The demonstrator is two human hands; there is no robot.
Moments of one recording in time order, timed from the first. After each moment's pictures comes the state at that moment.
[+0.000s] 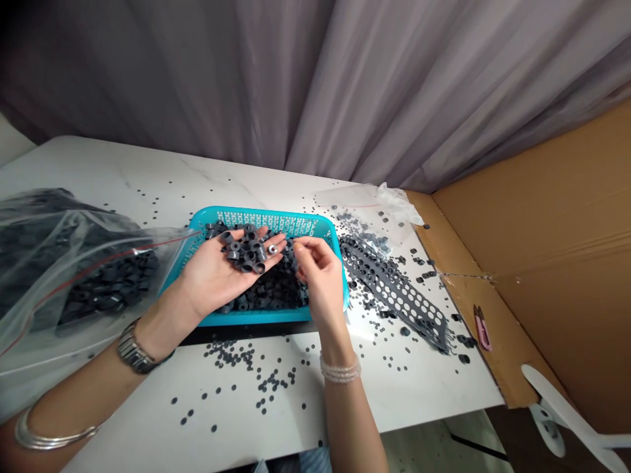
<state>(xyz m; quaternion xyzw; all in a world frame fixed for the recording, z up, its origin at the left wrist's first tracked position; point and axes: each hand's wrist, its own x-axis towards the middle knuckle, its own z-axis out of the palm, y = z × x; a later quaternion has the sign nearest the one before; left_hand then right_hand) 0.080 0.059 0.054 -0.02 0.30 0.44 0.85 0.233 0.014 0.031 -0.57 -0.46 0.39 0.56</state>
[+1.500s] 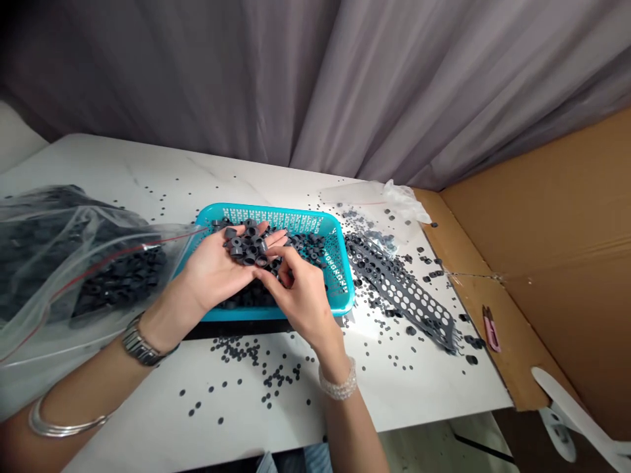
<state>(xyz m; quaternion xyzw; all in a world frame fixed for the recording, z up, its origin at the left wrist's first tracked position) 0.077 0.061 0.059 -0.01 0.31 0.45 0.83 0.208 -0.004 0.044 -0.57 -0.66 0.27 0.40</state>
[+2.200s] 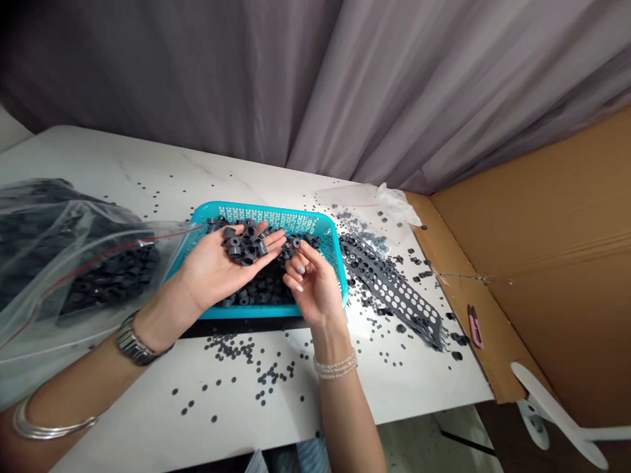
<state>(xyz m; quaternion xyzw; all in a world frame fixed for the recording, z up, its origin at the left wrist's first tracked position) 0.079 0.057 0.061 -0.01 0.30 0.44 0.85 0.223 0.010 0.039 -0.34 -0.15 0.71 0.60</state>
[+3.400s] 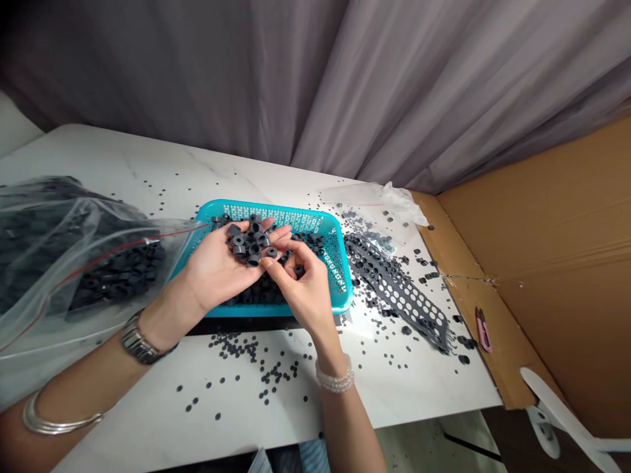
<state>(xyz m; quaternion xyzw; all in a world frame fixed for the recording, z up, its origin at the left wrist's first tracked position) 0.079 0.056 0.063 0.00 0.29 0.44 0.85 0.206 0.000 0.043 -0.60 -0.54 0.37 0.47</state>
